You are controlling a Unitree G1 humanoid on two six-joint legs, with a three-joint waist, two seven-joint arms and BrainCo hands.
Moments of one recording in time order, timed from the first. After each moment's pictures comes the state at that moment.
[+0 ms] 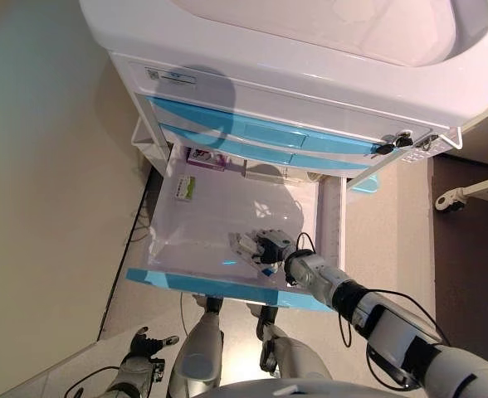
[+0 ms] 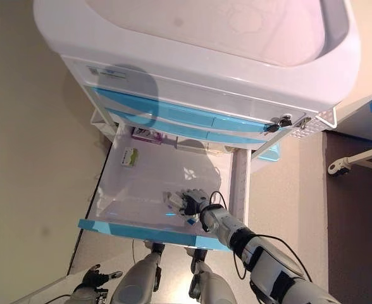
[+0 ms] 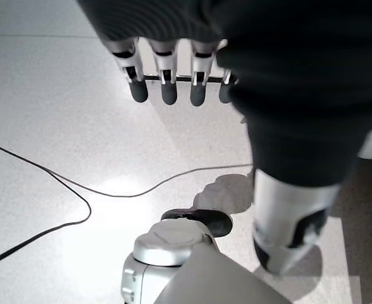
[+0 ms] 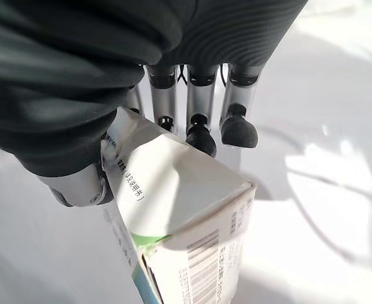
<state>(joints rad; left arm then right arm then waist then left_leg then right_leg) -0.08 0.29 -0.10 1.28 -0.10 -0.10 0.22 -0.60 -0.28 0.82 0.71 -0.60 -0.07 -0.16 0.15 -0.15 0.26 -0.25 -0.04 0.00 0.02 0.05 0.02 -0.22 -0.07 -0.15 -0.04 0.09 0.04</state>
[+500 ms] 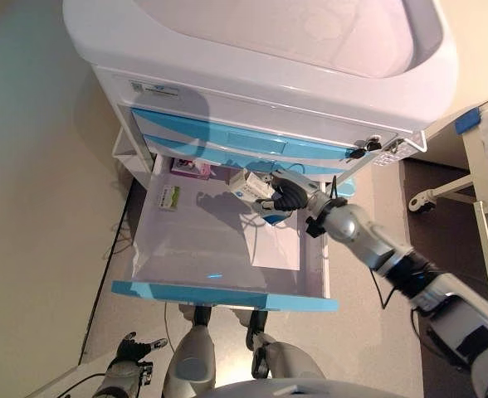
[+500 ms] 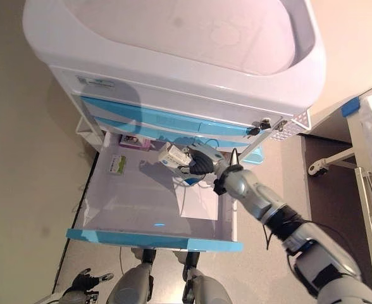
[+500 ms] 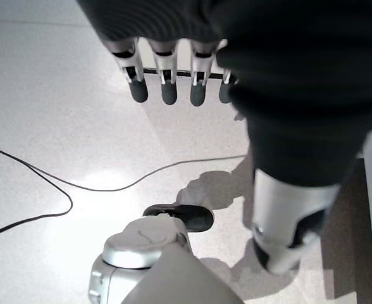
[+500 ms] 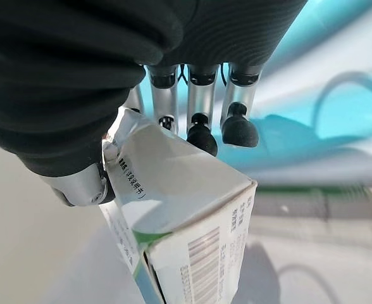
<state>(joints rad) -0.05 0.33 0.00 1.28 -0.09 -0.09 0.15 -0.69 -0.73 0.64 0.07 -0.14 -0.13 0.10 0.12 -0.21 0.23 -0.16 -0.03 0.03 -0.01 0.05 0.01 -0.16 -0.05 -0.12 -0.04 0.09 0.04</state>
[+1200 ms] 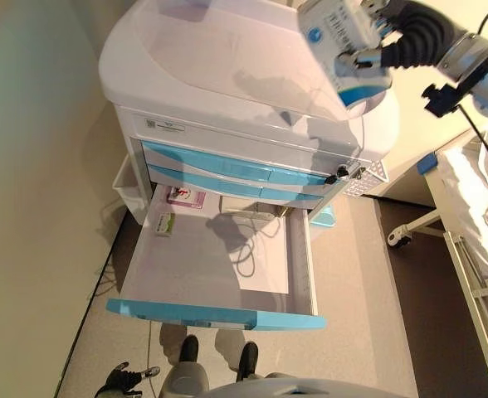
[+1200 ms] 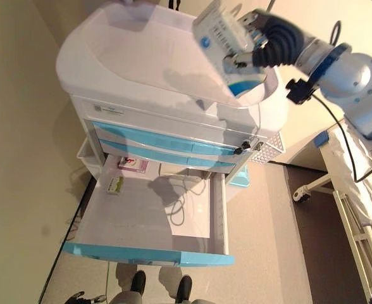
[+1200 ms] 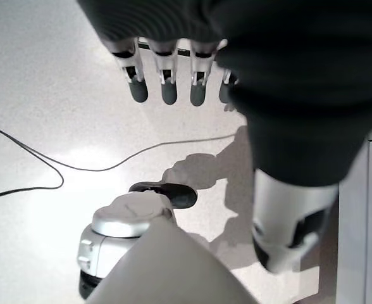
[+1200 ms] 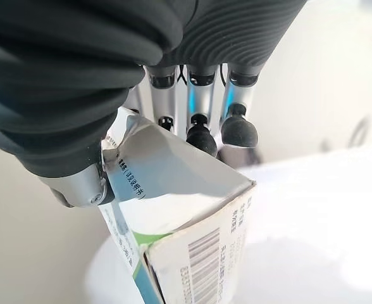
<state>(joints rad) 0.04 0.34 -0.01 1.32 -0.11 -0.10 0.08 -1.33 -1.19 0.86 0.39 0.47 -0.21 0.14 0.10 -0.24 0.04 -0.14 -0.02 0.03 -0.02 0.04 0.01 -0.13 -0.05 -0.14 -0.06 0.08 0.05</state>
